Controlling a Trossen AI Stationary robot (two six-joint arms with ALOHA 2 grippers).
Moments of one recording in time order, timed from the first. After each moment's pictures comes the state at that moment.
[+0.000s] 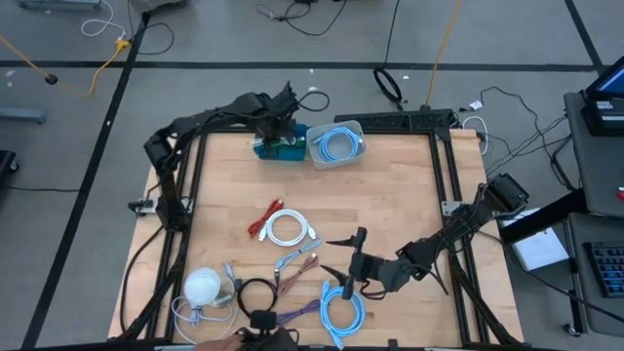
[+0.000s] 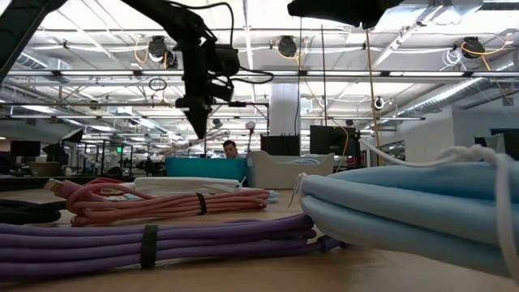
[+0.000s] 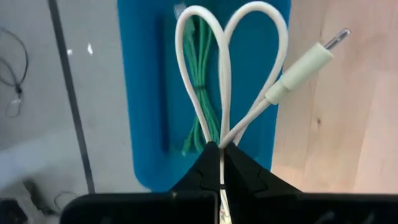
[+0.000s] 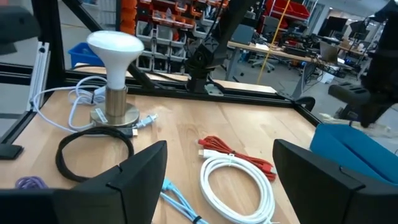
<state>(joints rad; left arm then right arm) 0.63 1.88 1.61 -1.01 -0.17 0.70 0.59 1.67 0.87 0.61 0.86 -0.03</state>
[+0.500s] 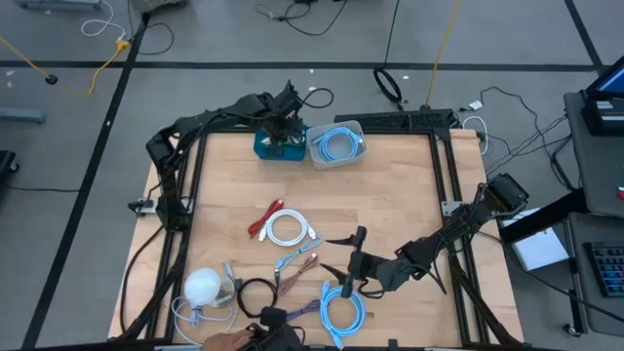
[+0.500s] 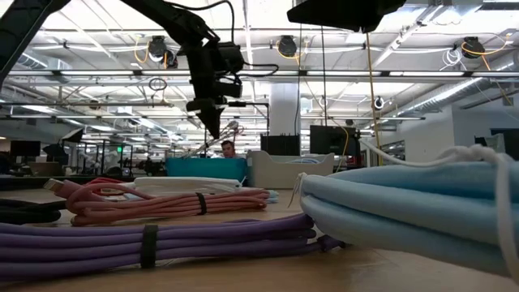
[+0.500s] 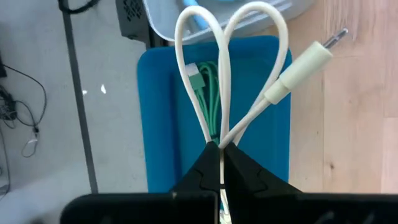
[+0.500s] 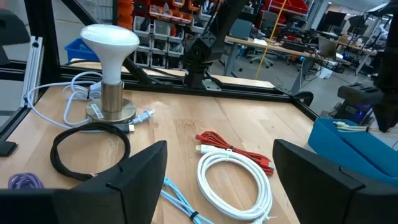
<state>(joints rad) 0.63 1.89 1.61 -0.89 -0.11 0.77 0.58 1.67 0.87 0.58 0.86 0.00</state>
